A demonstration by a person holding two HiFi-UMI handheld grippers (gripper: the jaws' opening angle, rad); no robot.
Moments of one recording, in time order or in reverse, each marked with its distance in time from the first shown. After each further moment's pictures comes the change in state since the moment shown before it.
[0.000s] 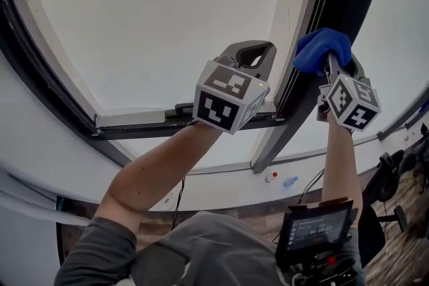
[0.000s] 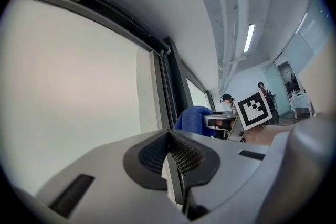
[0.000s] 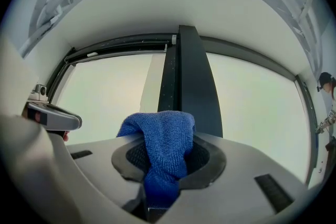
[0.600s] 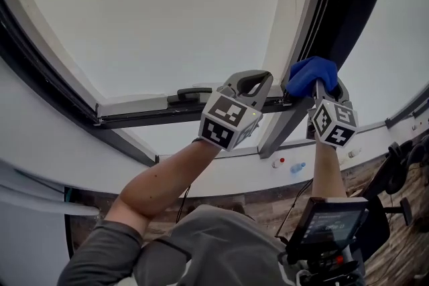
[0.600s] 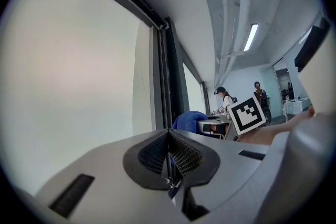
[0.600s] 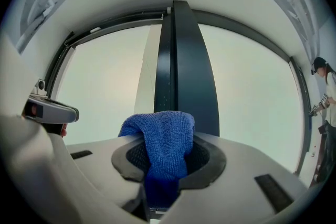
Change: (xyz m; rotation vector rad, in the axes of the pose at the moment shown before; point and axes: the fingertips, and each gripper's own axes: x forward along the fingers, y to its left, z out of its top) left arm -0.007 -0.029 -0.128 -0.095 0.112 -0.071; right arm -0.032 0.005 -0.154 0.046 0.191 -0.020
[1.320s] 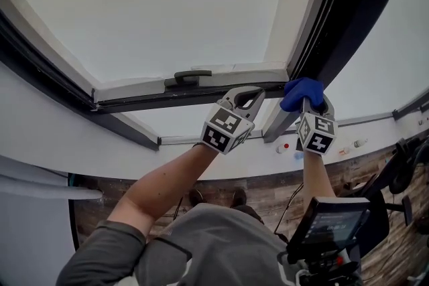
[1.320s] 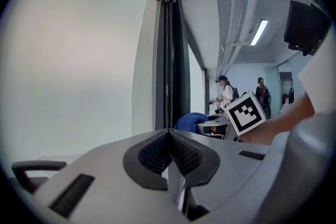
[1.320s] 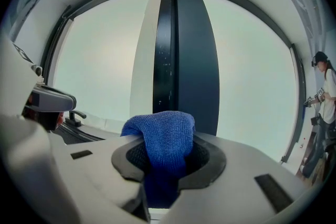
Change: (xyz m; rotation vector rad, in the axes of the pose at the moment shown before) left arm 0.005 -0.012 -0.134 -0.067 0.153 -0.009; right arm -0.013 0.002 -0.157 -0.017 0.254 -0.025
